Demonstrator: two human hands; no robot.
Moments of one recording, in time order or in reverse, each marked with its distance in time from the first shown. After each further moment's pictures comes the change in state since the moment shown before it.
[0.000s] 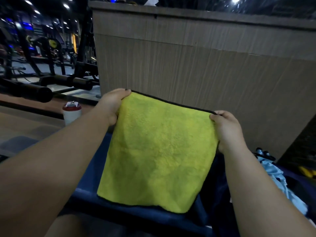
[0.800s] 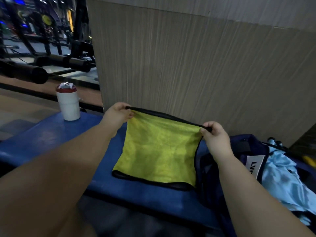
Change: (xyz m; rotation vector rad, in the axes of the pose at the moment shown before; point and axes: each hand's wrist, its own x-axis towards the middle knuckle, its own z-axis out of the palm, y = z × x) left_hand 0.039 -0.121 -0.023 0.240 0.051 -0.017; right_hand 0.016 0.106 -0.006 -0.424 -0.088 -0.053
